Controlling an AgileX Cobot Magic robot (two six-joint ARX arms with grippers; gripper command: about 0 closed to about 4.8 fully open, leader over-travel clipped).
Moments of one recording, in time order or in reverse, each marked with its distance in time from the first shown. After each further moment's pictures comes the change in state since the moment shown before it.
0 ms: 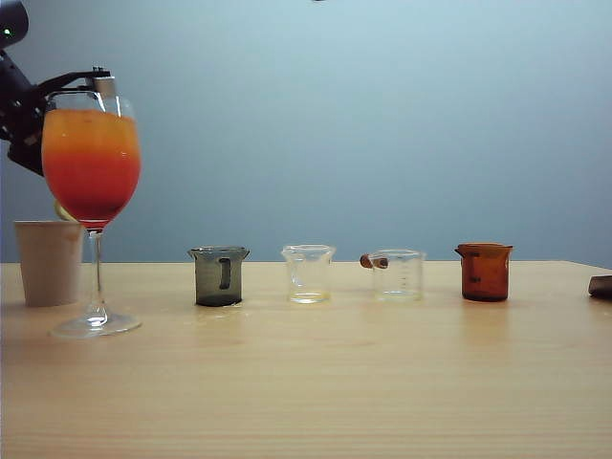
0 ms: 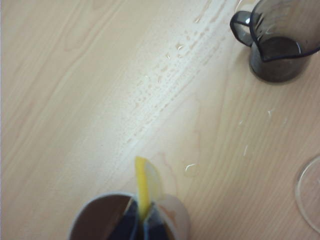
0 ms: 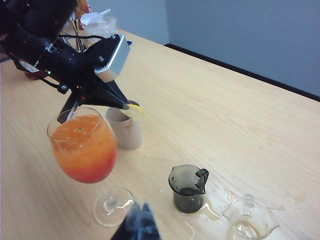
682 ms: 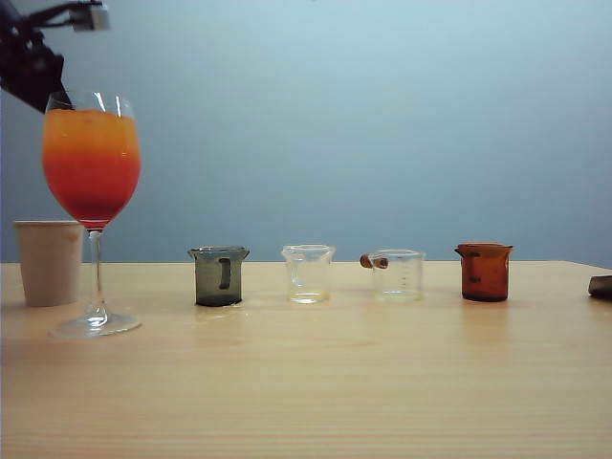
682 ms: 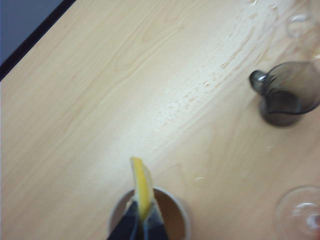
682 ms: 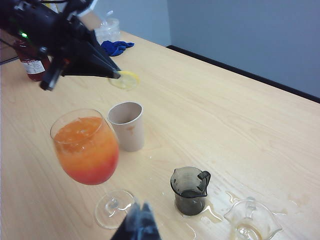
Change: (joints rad) left arm -0.009 -0.110 0.099 -0.095 -0.025 -0.199; right arm 0.000 0.000 0.000 0.007 -0.008 0.000
